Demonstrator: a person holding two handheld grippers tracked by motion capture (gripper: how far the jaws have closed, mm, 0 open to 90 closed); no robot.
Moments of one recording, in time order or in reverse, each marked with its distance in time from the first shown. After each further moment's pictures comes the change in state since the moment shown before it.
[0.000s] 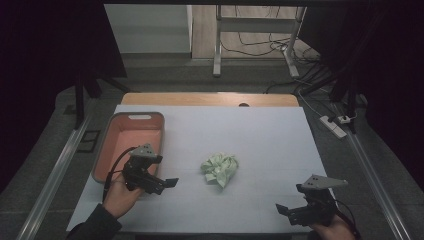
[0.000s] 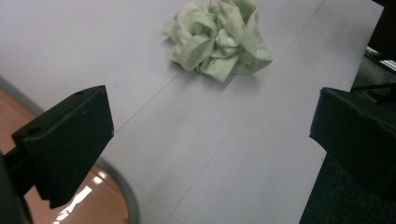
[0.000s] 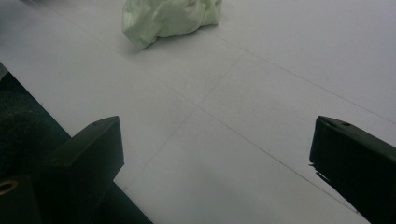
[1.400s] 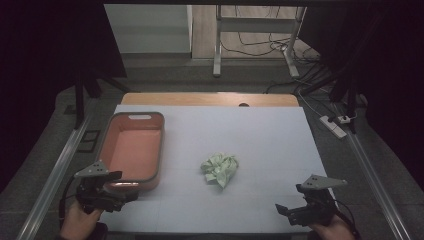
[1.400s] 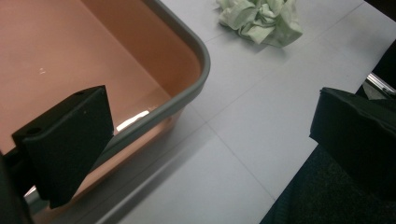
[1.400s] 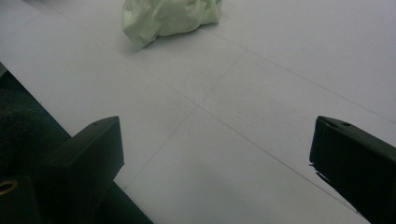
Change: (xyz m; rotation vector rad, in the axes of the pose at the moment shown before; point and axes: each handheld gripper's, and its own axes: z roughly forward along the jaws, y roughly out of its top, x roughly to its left) left arm 0.012 -0.084 -0.068 -0.085 0.101 -0.168; right arm 0.001 0.000 0.000 0.007 -0.002 -0.002
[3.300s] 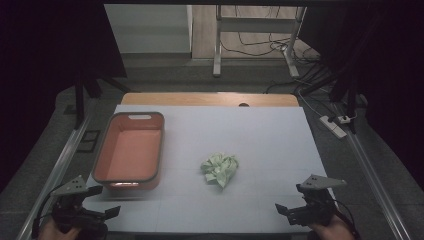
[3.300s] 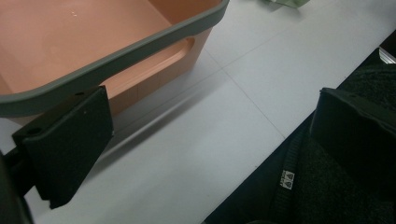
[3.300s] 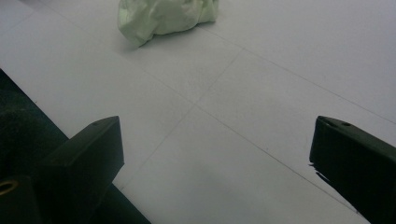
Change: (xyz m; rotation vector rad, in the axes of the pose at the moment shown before) left arm 0.004 -0.038 -0.032 0.054 0.036 -0.009; right arm 0.001 0.001 0.001 0.009 -0.018 -0.001
